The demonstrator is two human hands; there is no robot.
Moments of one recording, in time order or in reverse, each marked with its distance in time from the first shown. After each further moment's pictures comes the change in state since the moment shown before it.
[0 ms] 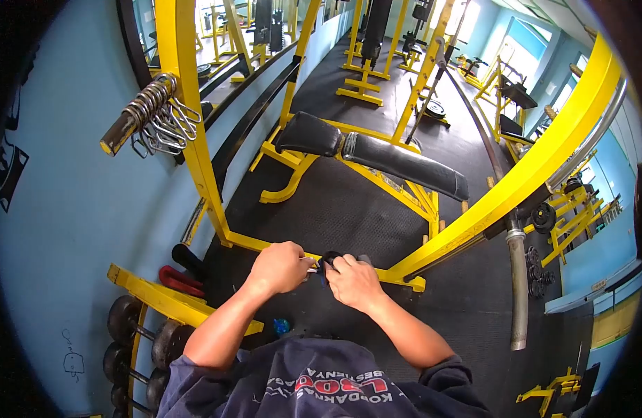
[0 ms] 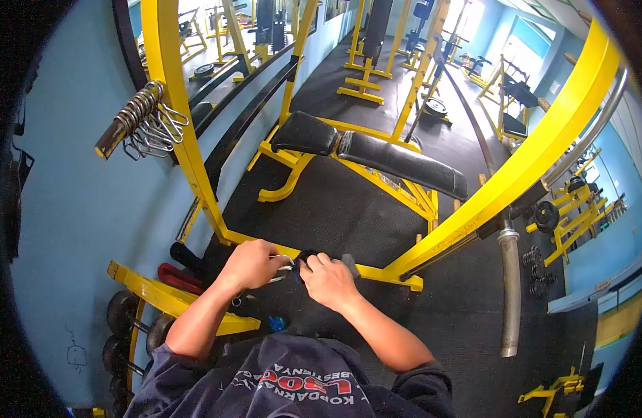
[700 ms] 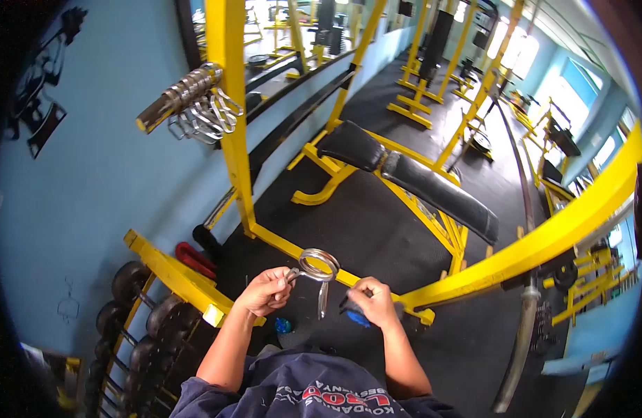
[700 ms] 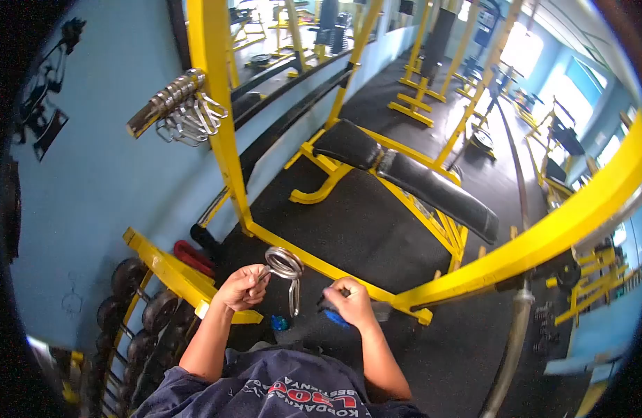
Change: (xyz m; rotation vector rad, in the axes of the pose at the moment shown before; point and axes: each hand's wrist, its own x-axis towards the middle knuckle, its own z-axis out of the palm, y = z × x) left_hand -0.022 -0.080 0.068 -1.789 -0.199 0.102; right_hand -0.038 0.059 0.049 1.082 -0.004 0.532
